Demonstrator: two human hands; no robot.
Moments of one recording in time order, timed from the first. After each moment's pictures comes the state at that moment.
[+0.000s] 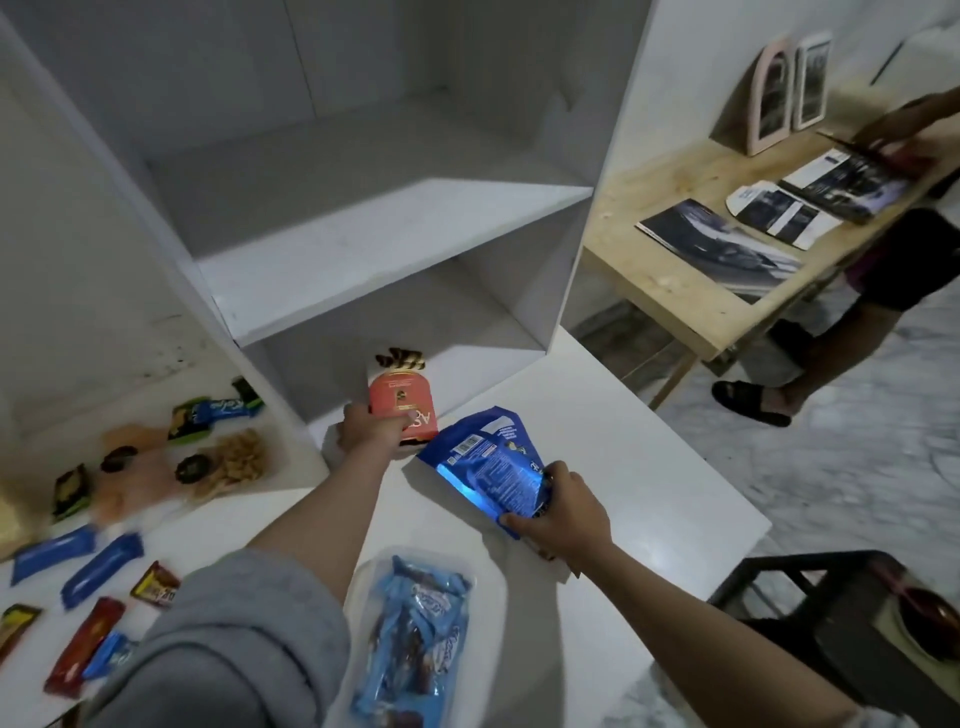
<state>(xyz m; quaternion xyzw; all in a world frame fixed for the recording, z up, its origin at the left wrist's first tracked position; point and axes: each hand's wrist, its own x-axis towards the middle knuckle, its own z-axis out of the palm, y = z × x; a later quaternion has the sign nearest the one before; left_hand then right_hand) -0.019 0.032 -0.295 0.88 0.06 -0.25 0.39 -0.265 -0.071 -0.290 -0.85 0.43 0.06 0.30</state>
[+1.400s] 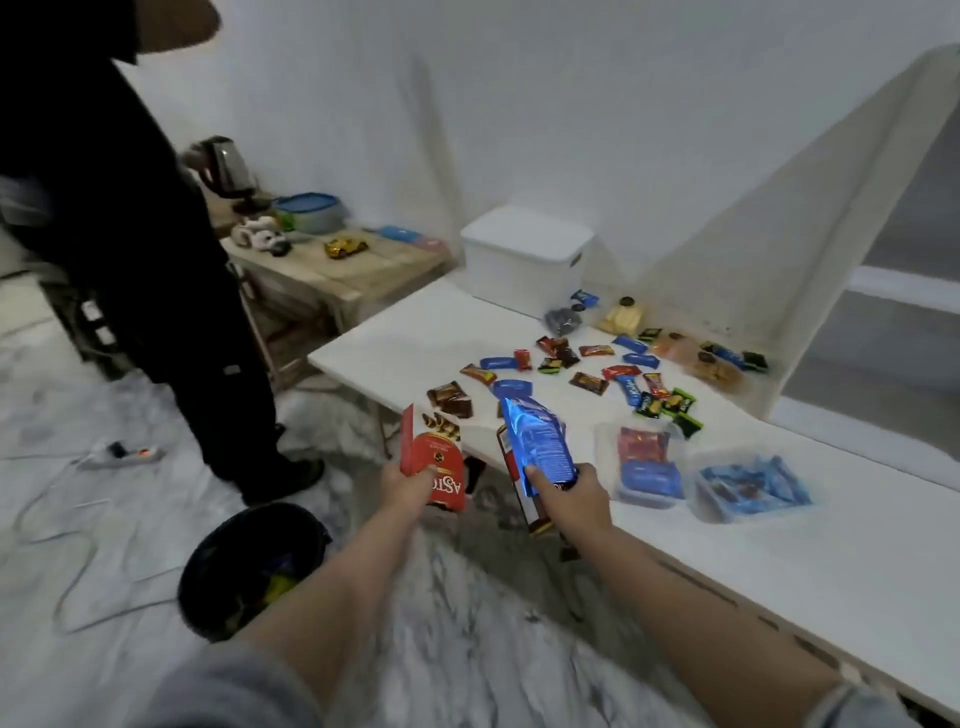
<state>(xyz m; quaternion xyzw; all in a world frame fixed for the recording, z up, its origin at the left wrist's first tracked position) -0.543 0.522 -0.206 0.63 0.45 0.13 0.62 -0.477 0.326 -0.211 -0.86 0.00 0.12 0.50</state>
